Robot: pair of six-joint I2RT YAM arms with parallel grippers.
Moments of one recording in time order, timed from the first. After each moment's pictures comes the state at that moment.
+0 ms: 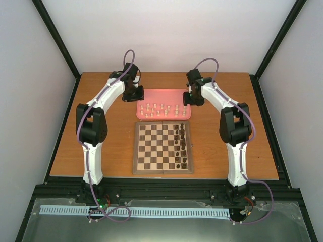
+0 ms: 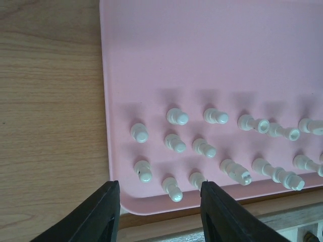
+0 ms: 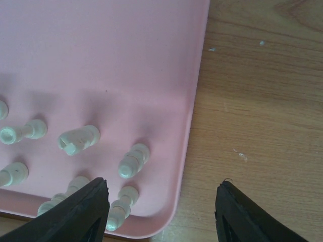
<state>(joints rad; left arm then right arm) -0.29 2.12 1.92 -0.98 0.13 -0.35 0.35 2.17 1.86 -0.89 -0.03 0.24</state>
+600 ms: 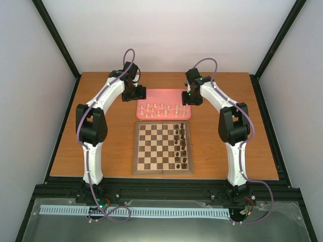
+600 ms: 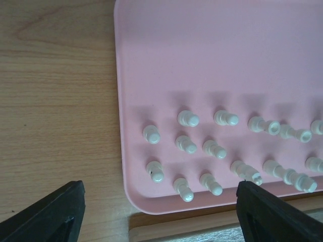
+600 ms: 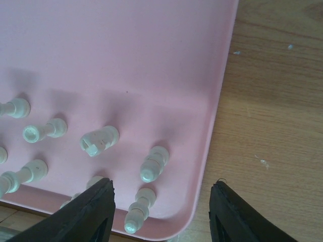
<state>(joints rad) -0.29 2.12 1.94 -1.00 0.09 -0.33 0.35 2.19 1.90 -0.91 -0.08 0.23</state>
